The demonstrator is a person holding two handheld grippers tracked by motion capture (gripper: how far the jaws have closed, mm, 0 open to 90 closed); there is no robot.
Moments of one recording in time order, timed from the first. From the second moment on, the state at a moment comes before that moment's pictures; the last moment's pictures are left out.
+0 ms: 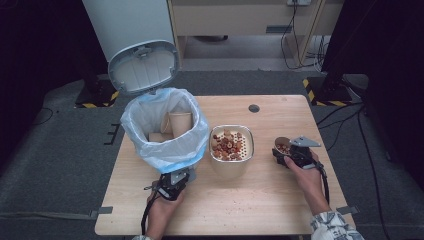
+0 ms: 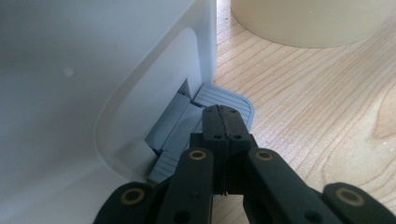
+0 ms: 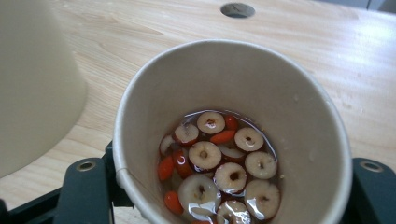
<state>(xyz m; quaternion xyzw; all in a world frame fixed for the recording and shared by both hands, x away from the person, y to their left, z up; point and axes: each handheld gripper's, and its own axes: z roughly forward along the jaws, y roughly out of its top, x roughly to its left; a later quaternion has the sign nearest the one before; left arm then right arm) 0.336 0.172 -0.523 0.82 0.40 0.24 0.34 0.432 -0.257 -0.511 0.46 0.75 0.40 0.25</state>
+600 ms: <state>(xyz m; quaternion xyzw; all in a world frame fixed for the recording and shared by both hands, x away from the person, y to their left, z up) 0.336 0.172 -0.523 0.82 0.40 0.24 0.34 0.441 -0.253 -0.443 0.39 0.78 0.41 0.26</state>
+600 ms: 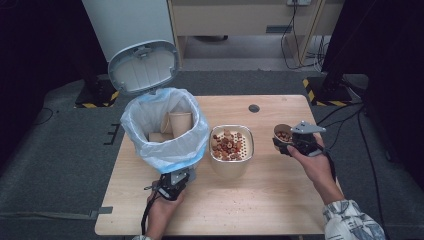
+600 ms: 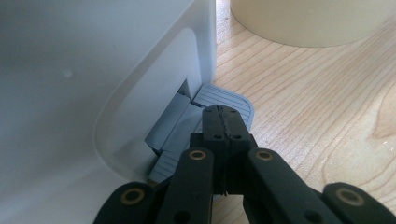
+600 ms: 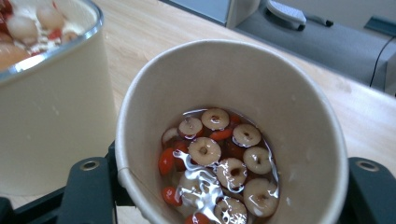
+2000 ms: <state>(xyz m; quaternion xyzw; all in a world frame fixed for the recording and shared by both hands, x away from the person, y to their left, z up) 0.337 0.172 -0.523 0.82 0.40 0.24 0.34 0.475 -0.208 -0.364 0.28 0.82 0.40 0.31</state>
